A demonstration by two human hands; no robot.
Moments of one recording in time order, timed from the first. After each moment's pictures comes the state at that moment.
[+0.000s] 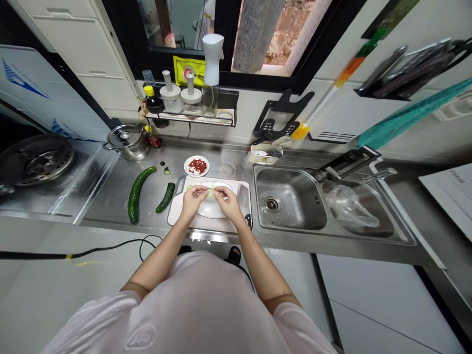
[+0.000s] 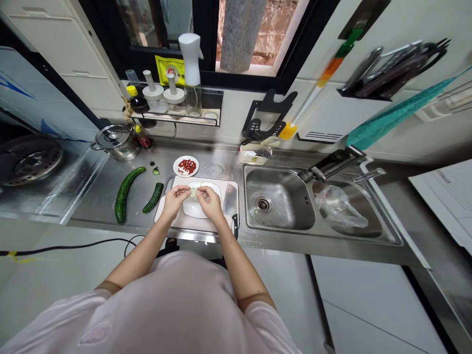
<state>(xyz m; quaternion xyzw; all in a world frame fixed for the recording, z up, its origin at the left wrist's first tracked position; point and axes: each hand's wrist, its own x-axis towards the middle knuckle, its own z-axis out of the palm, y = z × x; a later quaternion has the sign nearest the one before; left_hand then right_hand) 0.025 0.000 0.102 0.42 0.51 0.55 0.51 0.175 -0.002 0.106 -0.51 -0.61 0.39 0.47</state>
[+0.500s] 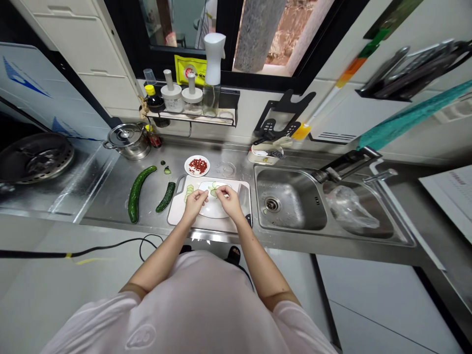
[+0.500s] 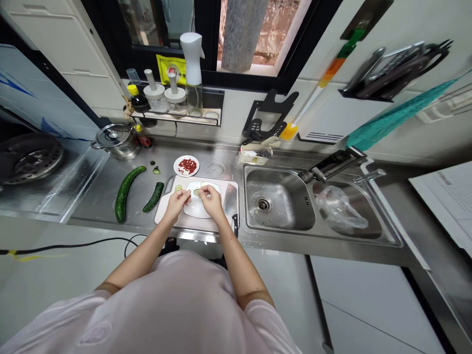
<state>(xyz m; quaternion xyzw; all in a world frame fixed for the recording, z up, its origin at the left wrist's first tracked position) 0.030 -0.009 0.102 0.39 0.55 0.50 0.54 0.175 0.007 0.104 -0.51 -0.59 0.41 0.48</state>
